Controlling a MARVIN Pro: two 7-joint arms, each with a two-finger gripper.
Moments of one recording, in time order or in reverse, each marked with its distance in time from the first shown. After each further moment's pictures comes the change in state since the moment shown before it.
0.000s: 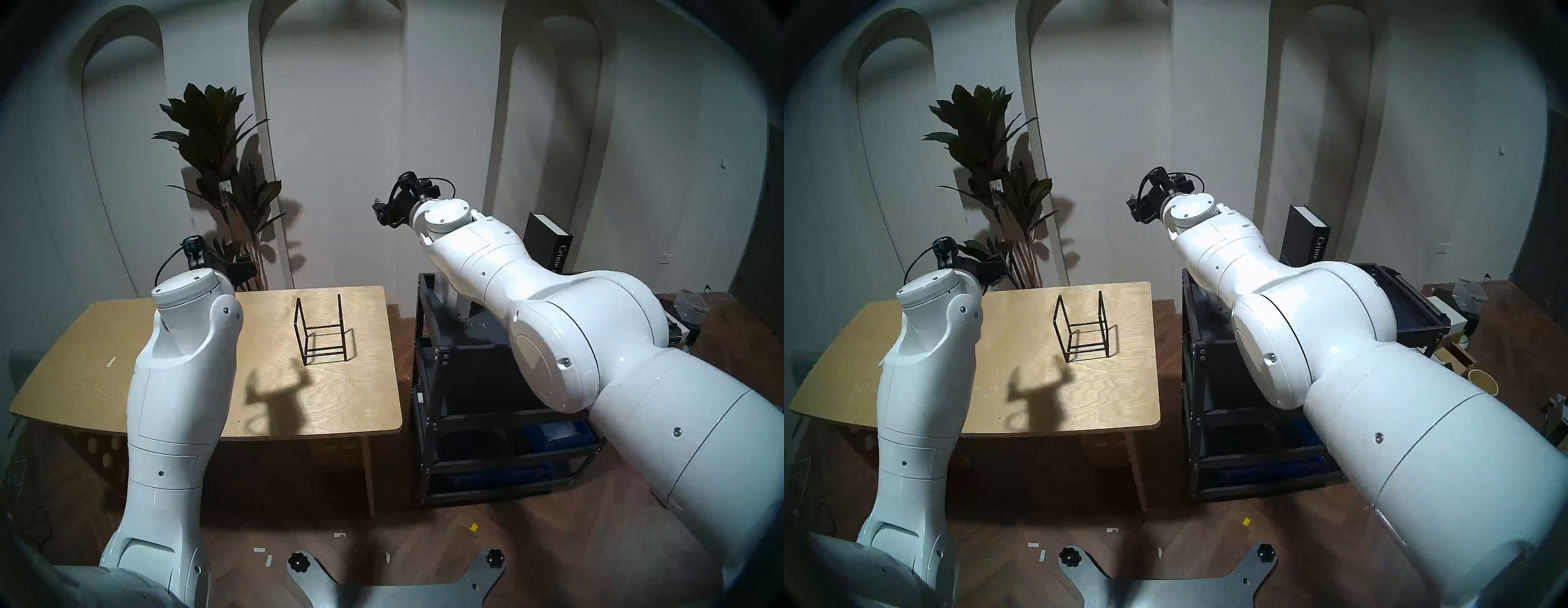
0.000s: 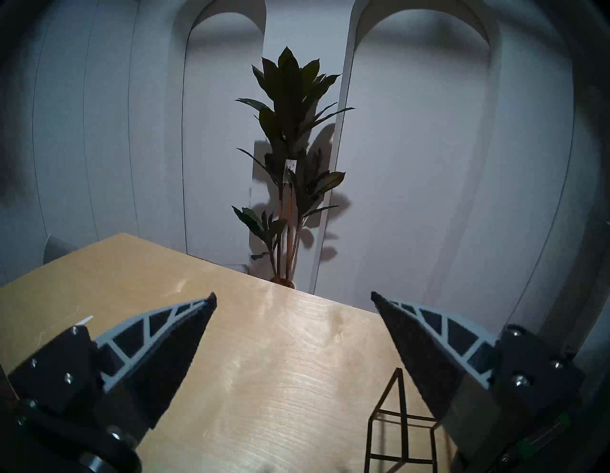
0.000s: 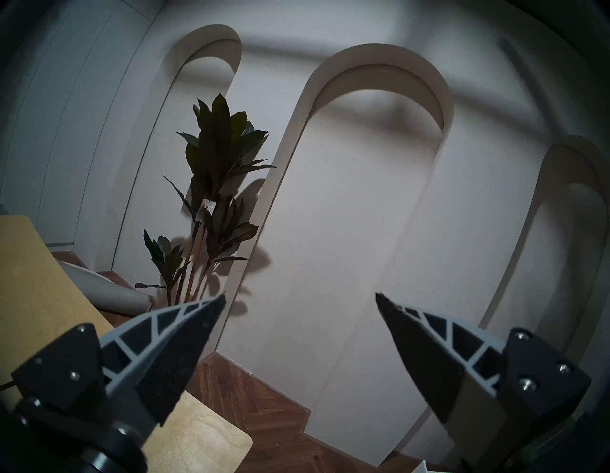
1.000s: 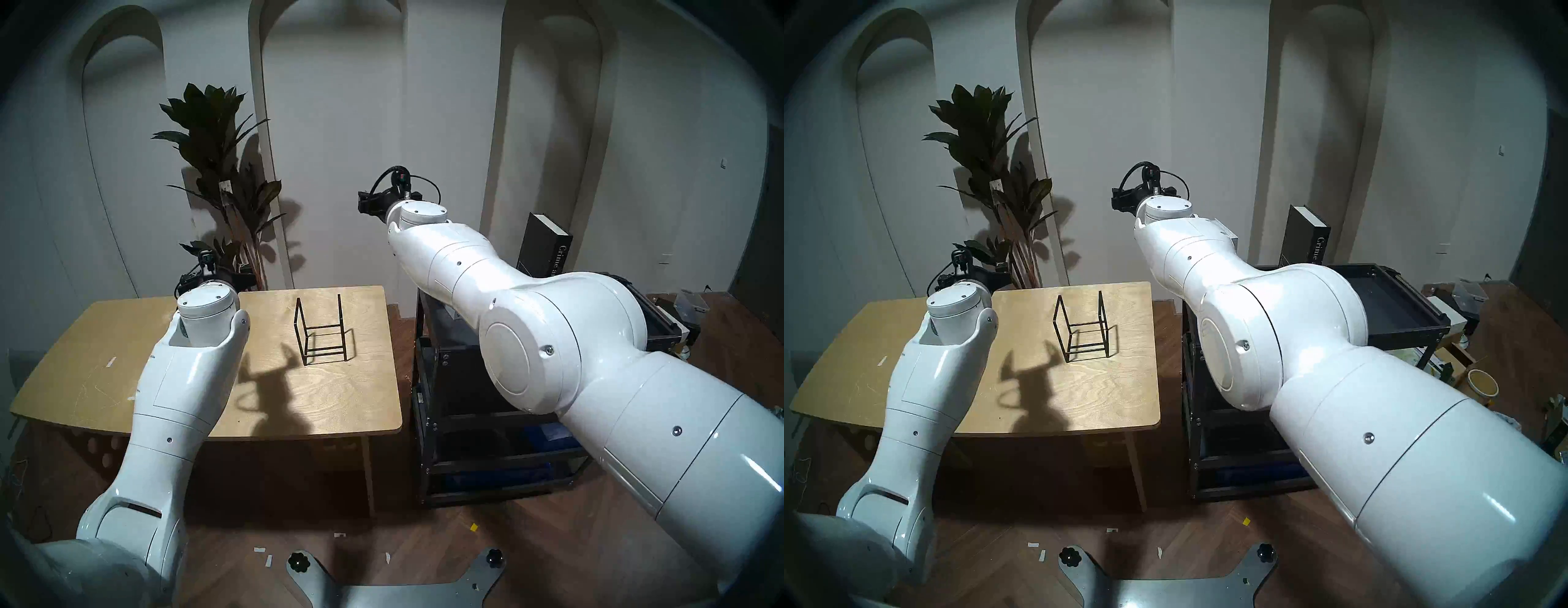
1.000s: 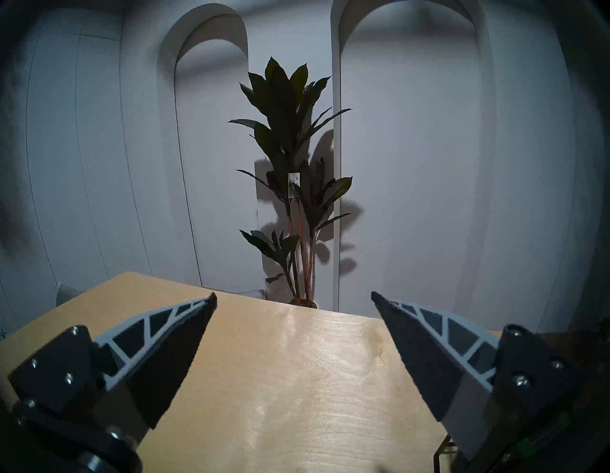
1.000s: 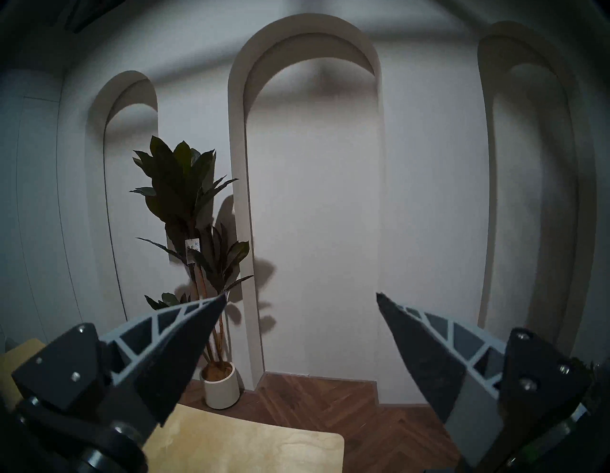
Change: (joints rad) left arm -0.118 0.100 0.110 0.351 0.114 -0.264 -0.145; right arm 0.011 -0.128 0.197 0.047 0.183 0.073 -0.165
